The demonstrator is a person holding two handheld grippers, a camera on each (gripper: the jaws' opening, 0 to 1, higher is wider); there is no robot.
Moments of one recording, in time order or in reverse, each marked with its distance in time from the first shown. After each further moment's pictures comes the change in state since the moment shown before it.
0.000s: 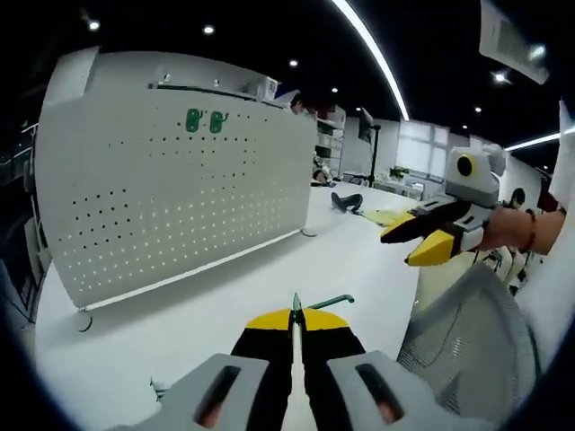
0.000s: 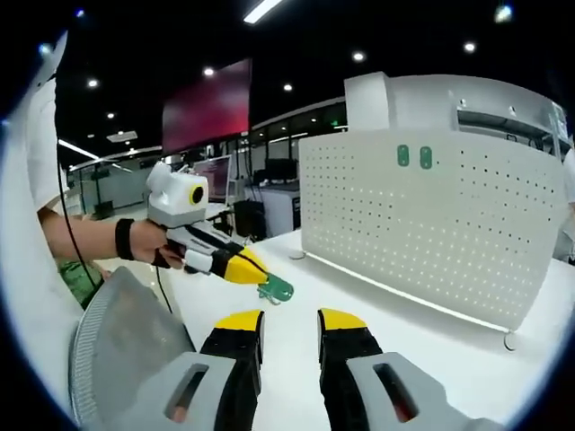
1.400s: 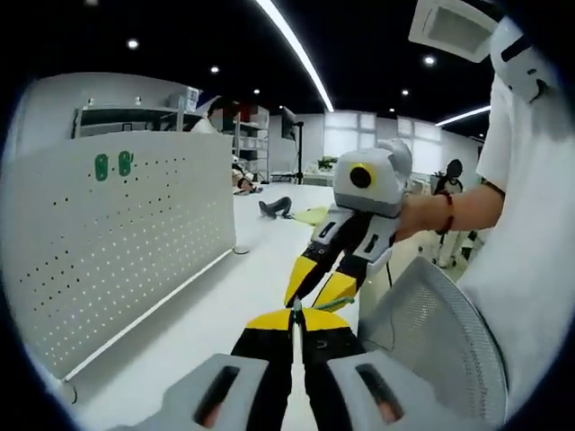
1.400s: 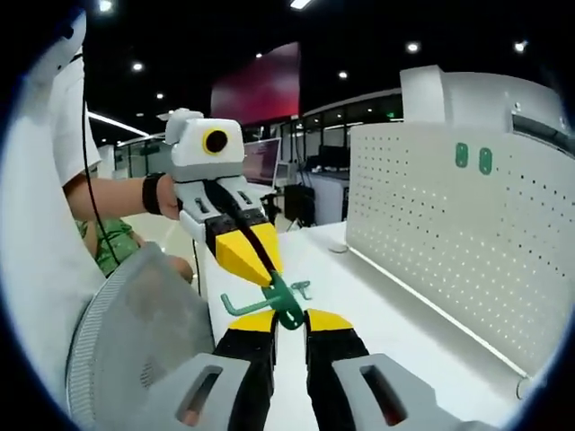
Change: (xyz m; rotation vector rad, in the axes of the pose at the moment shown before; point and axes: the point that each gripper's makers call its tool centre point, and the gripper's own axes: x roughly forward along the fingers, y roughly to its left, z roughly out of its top) left arm 0.003 -0.062 0.035 0.179 -0.003 -0.322; right arm 0.024 0.019 -0.001 -0.105 0.060 0.255
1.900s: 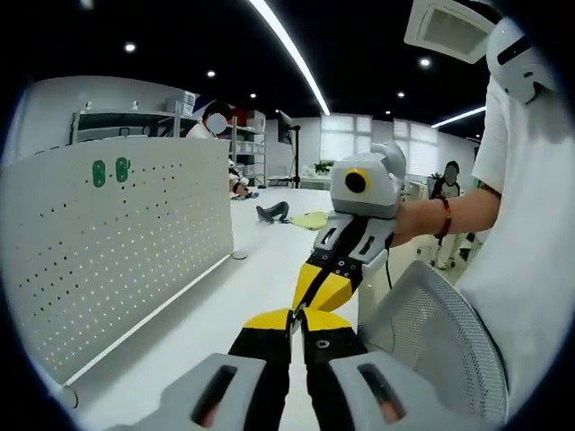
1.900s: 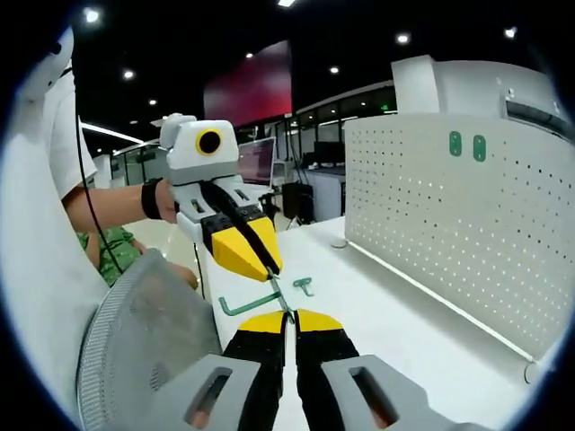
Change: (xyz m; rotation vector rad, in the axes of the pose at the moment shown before) left arm 0.000 0.000 0.006 0.003 -0.028 0.011; right arm -0.006 -0.004 0.000 0.082 -0.002 -0.029
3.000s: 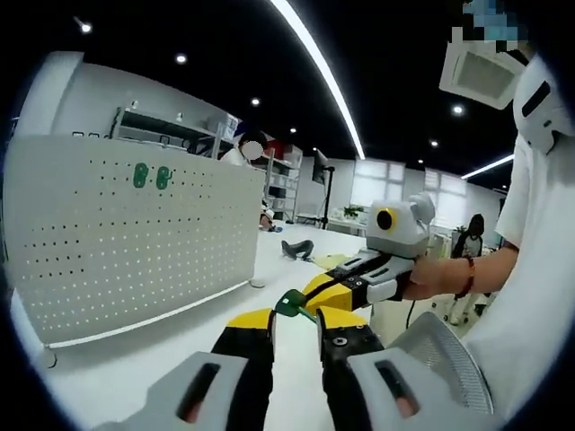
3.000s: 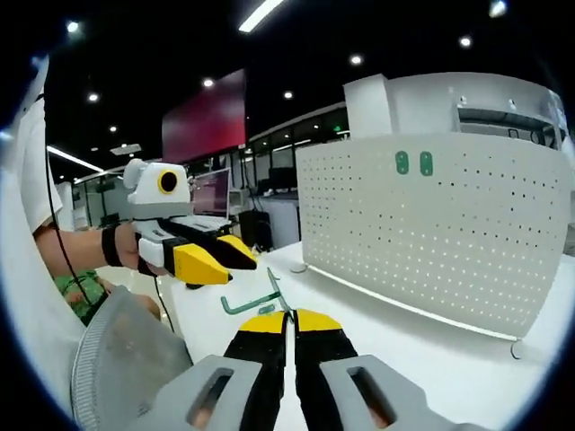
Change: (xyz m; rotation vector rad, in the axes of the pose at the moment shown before) left arm -0.010 0.012 0.020 -0.168 -0.191 0.116; right arm -0.016 -0.028 0.025 0.064 -0.141 -0.214
